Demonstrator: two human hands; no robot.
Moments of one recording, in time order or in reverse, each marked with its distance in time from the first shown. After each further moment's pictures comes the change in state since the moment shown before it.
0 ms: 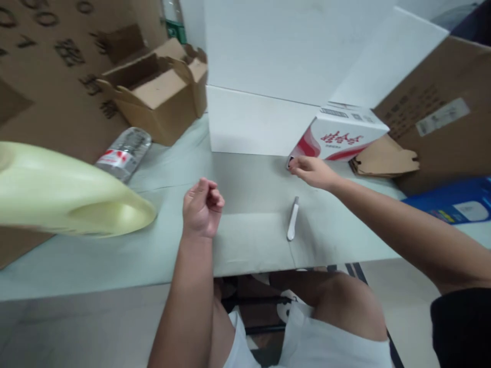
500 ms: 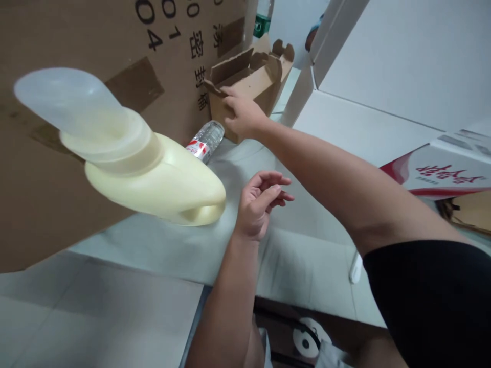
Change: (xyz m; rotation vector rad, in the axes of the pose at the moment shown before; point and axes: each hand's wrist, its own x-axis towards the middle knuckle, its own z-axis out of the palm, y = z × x) left_hand 0.019 0.042 -0.032 0.018 -0.131 0.019; right_hand 0.181 -0.295 0.233 -0.269 -0.070 -0.751
